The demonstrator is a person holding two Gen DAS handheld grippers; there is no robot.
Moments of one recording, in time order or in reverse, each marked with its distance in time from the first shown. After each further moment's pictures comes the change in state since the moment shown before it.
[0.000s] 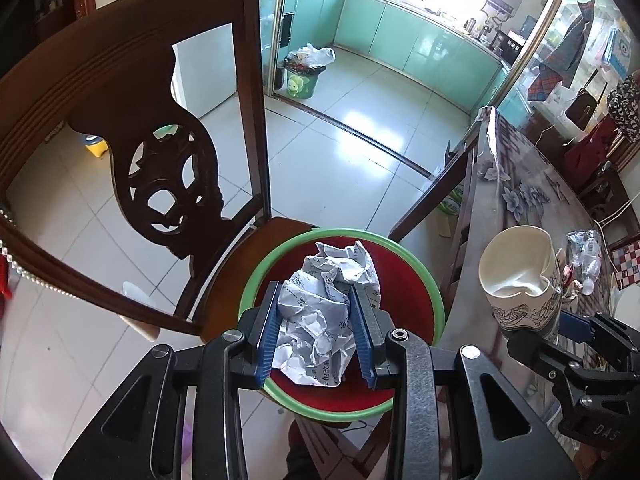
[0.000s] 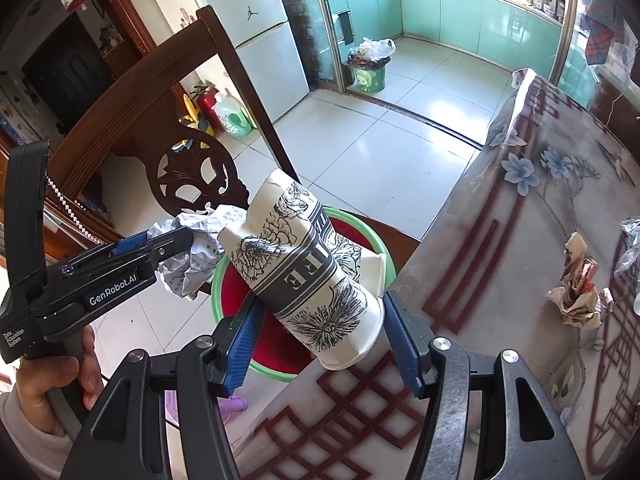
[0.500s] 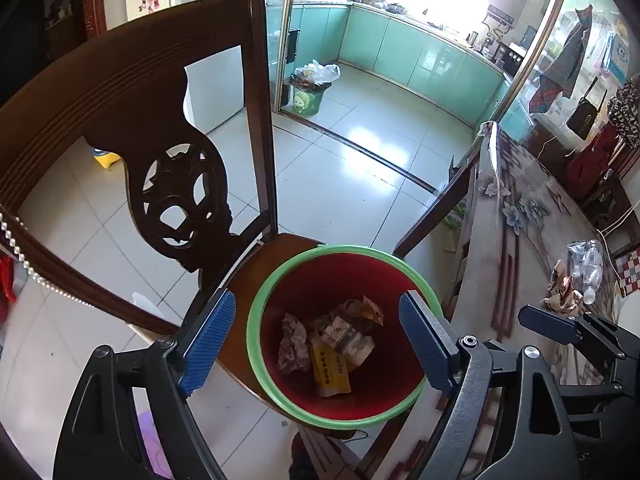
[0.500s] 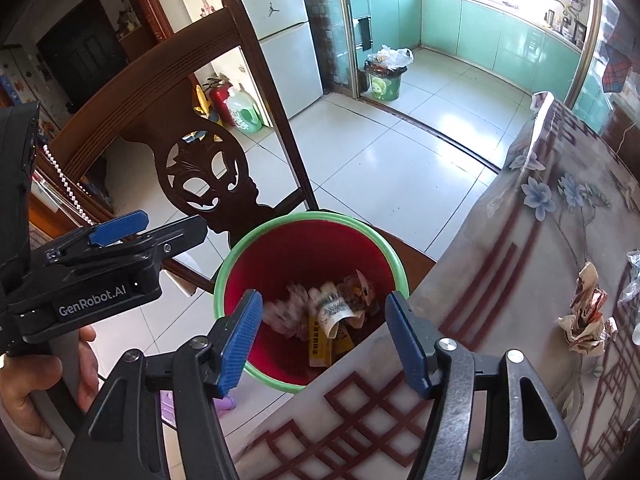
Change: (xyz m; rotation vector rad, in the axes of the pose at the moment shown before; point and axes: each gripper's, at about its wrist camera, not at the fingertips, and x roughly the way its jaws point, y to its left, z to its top) left arm -0.019 0.000 0.000 -0.008 -0.069 0.028; right arm 0.007 0.019 0.002 -0.078 -0.040 -0.004
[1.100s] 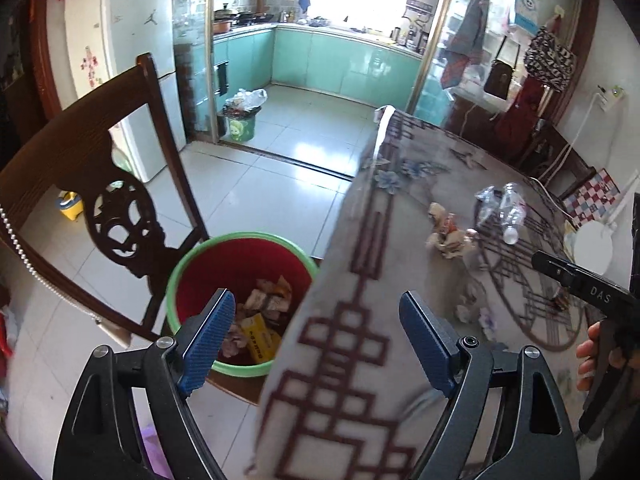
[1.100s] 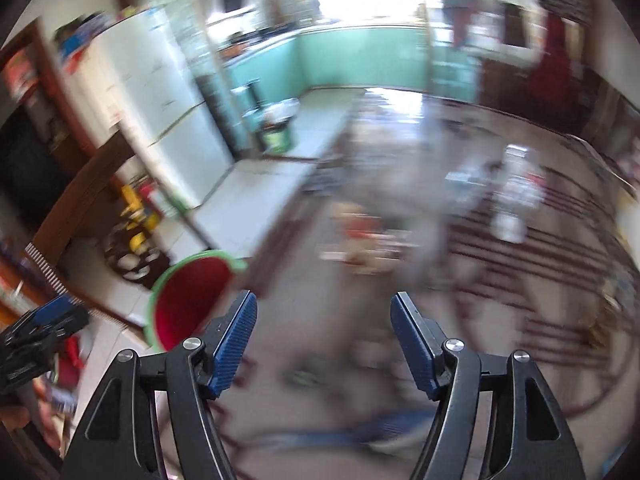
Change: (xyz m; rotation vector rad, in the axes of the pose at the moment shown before) left arm -0.090 -0.143 -0.064 0.205 -0.069 -0.139; right arm -0.181 -0.212 -0.141 0.433 -0.217 -0.271
